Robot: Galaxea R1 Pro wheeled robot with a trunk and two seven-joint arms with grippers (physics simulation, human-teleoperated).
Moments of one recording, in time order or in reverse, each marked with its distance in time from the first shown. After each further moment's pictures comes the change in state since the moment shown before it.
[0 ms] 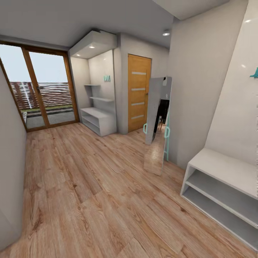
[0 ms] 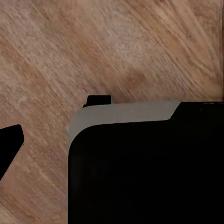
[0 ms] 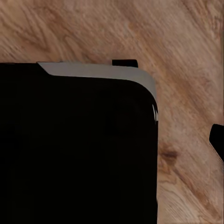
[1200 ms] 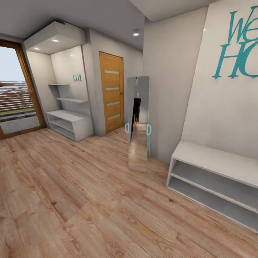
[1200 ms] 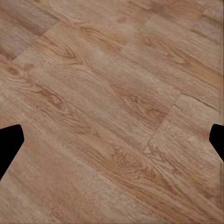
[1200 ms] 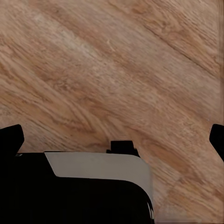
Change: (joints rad) left arm 0.000 0.001 0.003 -0.490 0.003 -0.069 0.000; right arm 0.000 -0.001 -0.008 -0.176 -0.003 -0.102 -0.004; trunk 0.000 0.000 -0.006
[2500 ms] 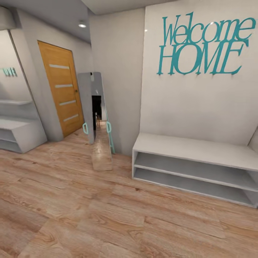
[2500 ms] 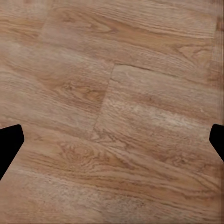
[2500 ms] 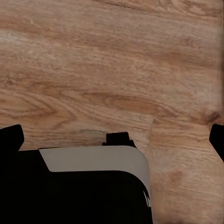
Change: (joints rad) left arm 0.000 -0.001 -0.001 0.103 -0.006 -0.003 0.000; right arm 0.000 0.000 -0.071 0.000 0.000 0.000 0.000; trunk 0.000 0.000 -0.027
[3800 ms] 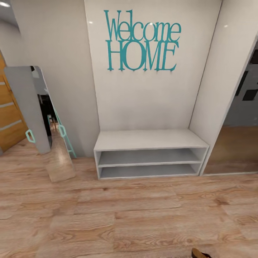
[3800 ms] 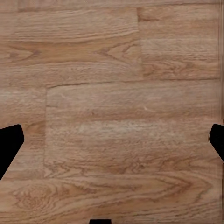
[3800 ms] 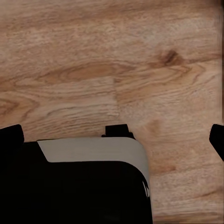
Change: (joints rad) left arm 0.000 0.000 0.000 0.000 0.001 0.000 0.000; right arm 0.000 0.000 0.000 0.000 0.000 0.000 -0.001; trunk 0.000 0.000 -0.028
